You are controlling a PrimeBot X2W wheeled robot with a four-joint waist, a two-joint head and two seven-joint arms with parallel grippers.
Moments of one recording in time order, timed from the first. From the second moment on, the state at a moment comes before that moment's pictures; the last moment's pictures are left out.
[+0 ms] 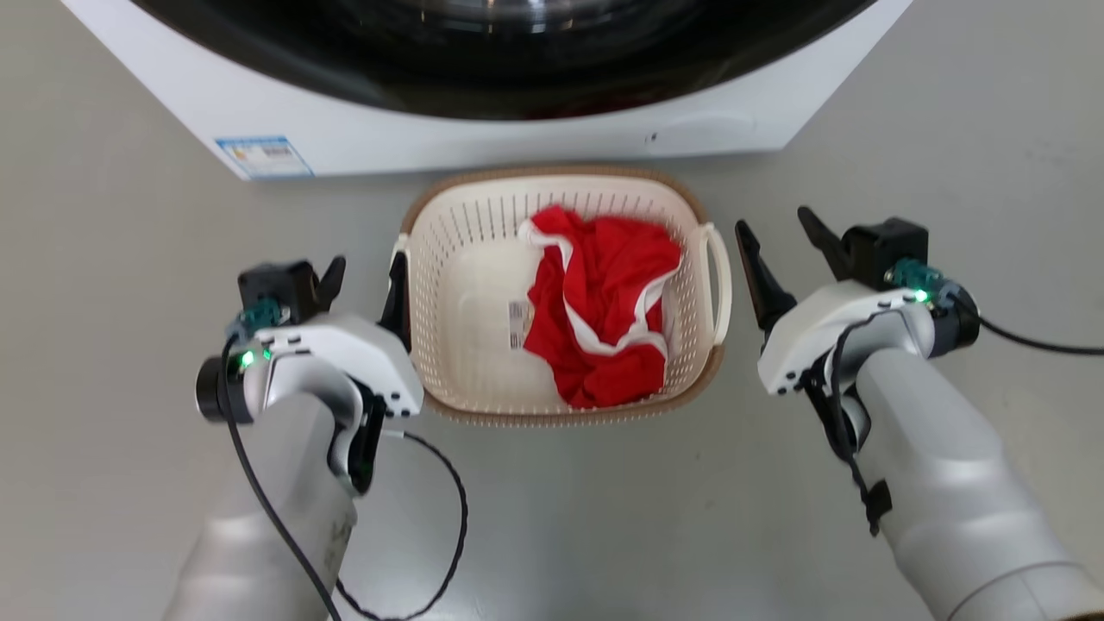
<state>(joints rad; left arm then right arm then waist) -0.73 0.07 -0.30 0.95 -0.49 0.01 -0.26 -0.80 -0.07 0.23 1.02 0.23 0.12 -0.25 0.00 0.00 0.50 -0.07</state>
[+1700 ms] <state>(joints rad) -0.06 0.04 -0.03 0.44 -0.39 -0.05 -0.26 -0.22 -0.06 0.13 0.67 0.11 0.12 -0.25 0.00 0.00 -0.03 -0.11</state>
